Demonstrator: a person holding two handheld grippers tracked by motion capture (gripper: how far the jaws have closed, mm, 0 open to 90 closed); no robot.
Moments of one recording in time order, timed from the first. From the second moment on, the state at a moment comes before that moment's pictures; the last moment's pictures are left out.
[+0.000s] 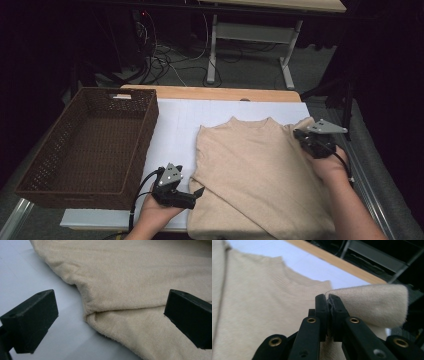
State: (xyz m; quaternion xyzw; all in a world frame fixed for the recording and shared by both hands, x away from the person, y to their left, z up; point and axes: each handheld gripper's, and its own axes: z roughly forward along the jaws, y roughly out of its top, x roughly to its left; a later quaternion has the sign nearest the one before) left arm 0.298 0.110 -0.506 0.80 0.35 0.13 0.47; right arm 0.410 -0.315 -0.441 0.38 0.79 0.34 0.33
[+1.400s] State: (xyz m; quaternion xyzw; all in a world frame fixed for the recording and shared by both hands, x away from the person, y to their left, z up) left arm 0.296 0.110 -0.508 0.80 0.35 0.13 0.47; right arm 0.410 -0.434 -0.513 0.57 0.72 0.33 0.23
